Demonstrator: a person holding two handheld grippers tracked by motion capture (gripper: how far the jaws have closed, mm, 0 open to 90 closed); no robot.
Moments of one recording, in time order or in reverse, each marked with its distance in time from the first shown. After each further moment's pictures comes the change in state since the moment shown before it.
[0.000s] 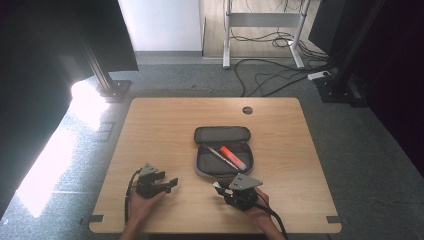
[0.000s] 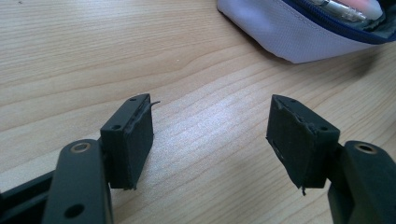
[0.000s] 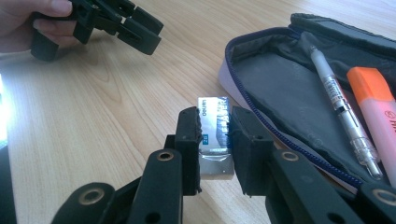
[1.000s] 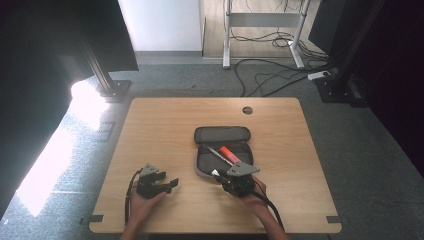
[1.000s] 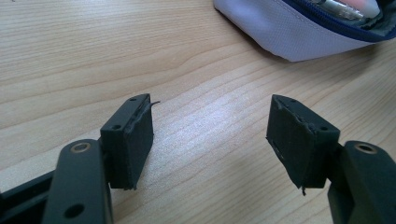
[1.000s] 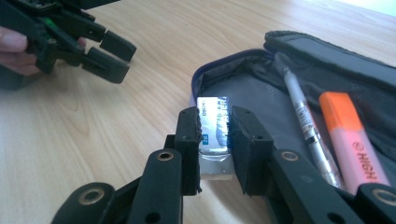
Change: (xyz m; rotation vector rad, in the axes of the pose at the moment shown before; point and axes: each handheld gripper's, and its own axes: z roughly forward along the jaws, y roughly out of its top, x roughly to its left) left arm -0.001 0.000 0.001 0.004 -0.006 0.001; right arm -0.022 0.024 0.016 -0.007 -0.033 0.018
